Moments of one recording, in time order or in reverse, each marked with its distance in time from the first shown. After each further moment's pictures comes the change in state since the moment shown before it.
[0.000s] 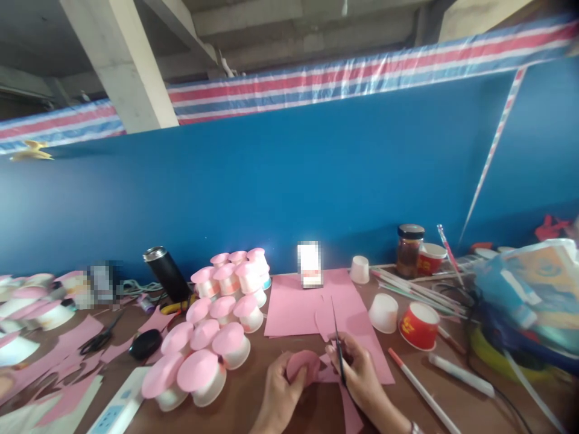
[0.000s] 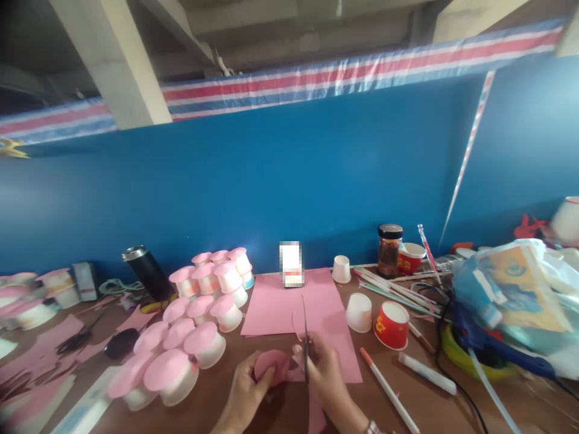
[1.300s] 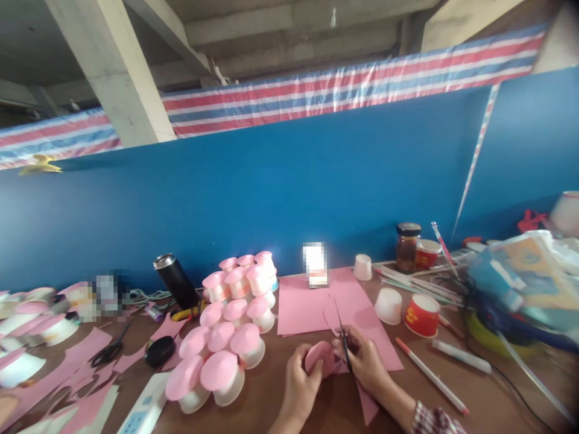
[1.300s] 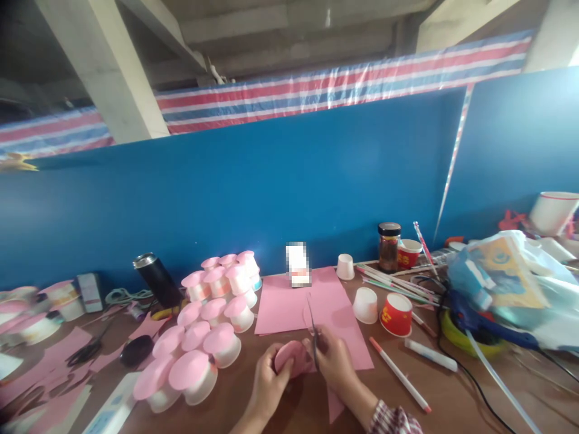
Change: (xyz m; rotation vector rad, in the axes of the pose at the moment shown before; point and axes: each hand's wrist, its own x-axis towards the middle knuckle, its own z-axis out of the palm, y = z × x) left_hand 0.000 -0.001 0.001 -0.050 0.044 0.035; right_hand 0.005 0.022 0.009 -0.110 -0.010 -0.078
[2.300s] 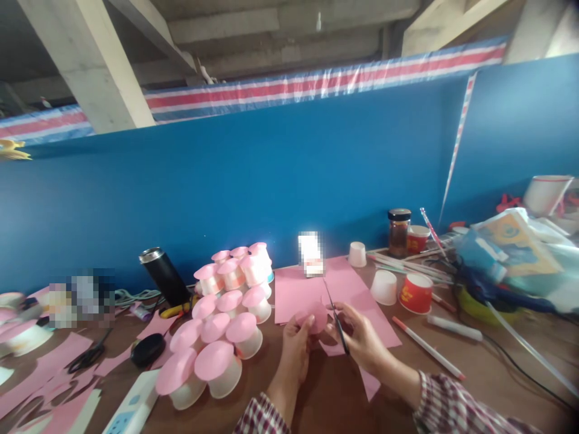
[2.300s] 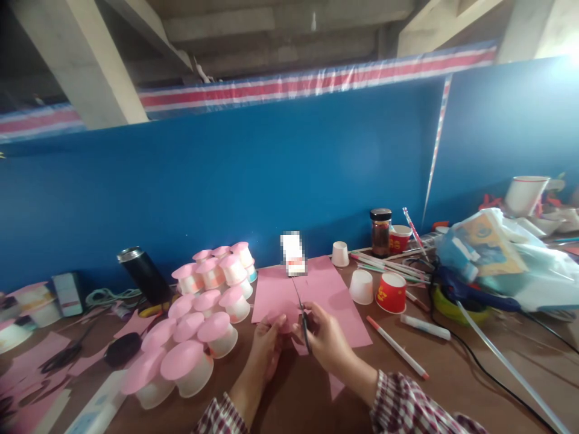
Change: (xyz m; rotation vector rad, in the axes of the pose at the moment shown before) left_hand 0.027 0.002 0.008 -0.954 -0.110 -0.336; right_hand -0.006 -0.048 0.010 0.029 -0.032 -0.037
